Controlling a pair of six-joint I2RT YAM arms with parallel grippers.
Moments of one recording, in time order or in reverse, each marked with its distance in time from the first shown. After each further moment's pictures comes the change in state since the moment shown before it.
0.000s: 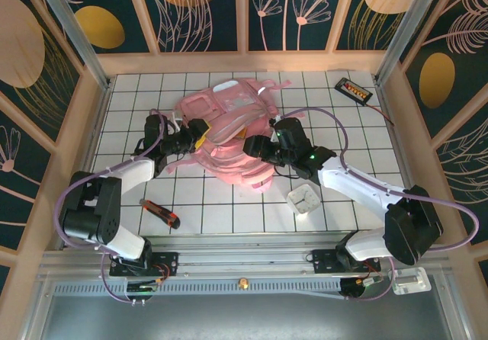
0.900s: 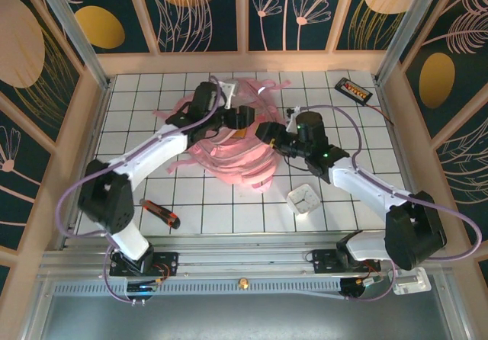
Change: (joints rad) left arm -0.351 0.077 0.575 -0.581 -0.418 0.718; right arm -0.148 -0.041 -0.079 0.192 -0.153 0.097
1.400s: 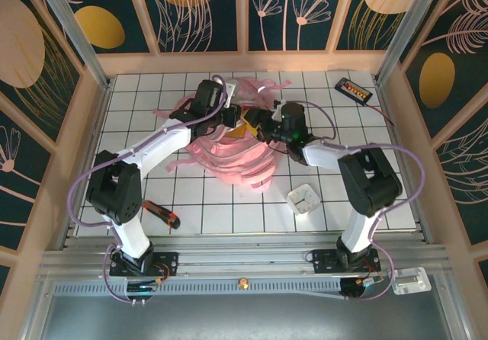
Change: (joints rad) left arm 0.019 0.138 0.097 -0.041 -0.068 0.146; right arm -0.051 0.411 0.114 0.464 -0.140 0.291
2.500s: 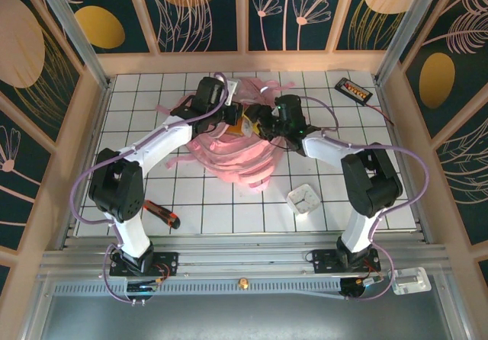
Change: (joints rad) left arm 0.008 0.024 0.045 -0.019 0.014 0.025; right arm -0.002 0.053 0.155 -0.264 0.082 0.010
